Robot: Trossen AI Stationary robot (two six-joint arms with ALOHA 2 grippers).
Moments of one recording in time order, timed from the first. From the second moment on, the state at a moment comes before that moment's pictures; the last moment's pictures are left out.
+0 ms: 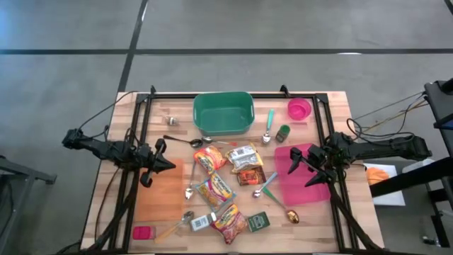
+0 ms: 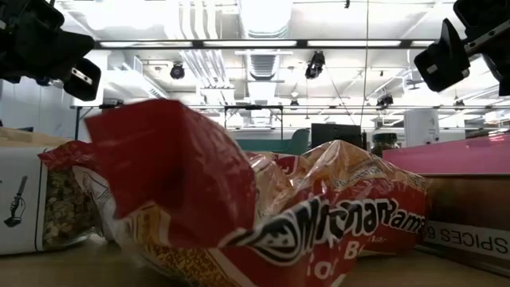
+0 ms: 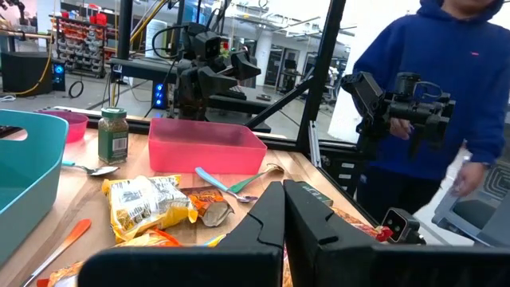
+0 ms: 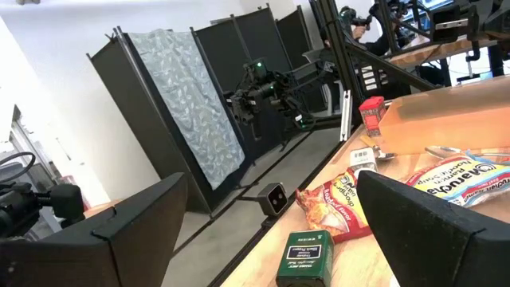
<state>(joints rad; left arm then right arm) -0.33 0.00 0.00 0.03 -0.12 -0.18 -0.03 0.44 0.01 0.58 -0.73 0.52</state>
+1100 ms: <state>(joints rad) -0.33 0.00 0.00 0.03 -0.12 -0.19 -0.05 0.56 0.57 -0.29 -0.25 0.43</state>
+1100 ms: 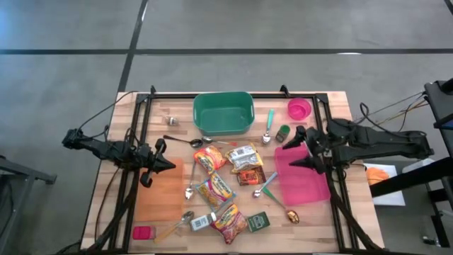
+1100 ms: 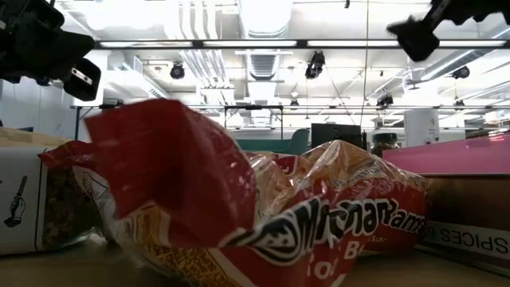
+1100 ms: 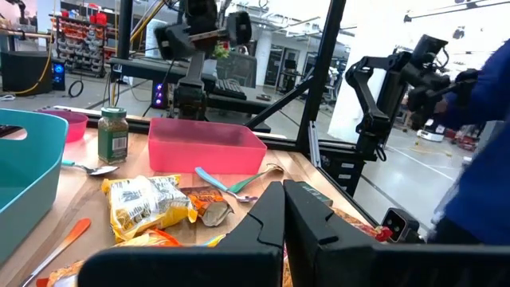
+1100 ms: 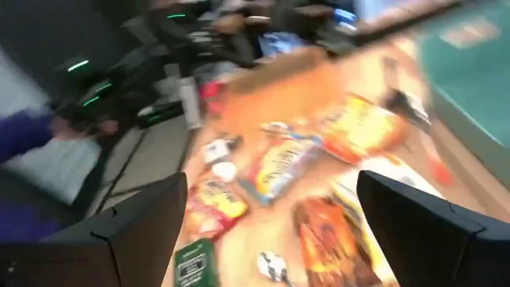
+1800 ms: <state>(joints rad) -0.31 0.01 0.05 0.18 -0.43 -0.35 -0.09 0.79 0.75 -0.32 -0.13 0.37</state>
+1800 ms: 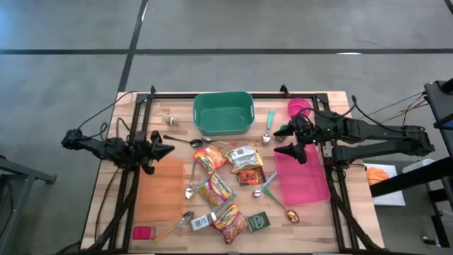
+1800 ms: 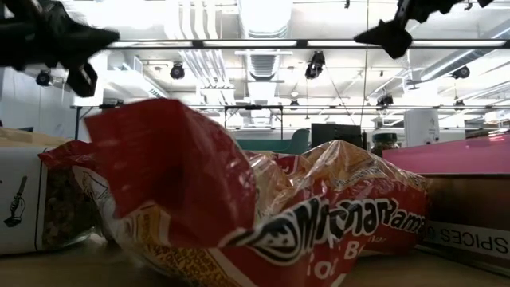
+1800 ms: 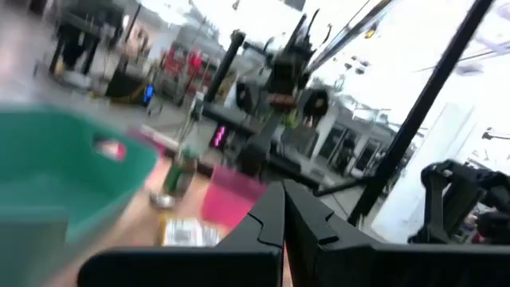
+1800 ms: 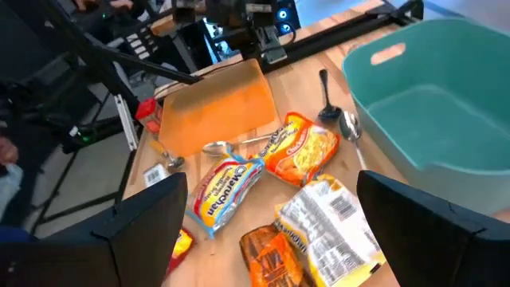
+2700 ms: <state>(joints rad) -0.02 0.54 0.46 0.10 -0.13 -0.40 -0.36 0.85 0.78 -0.39 -0.27 0.39</state>
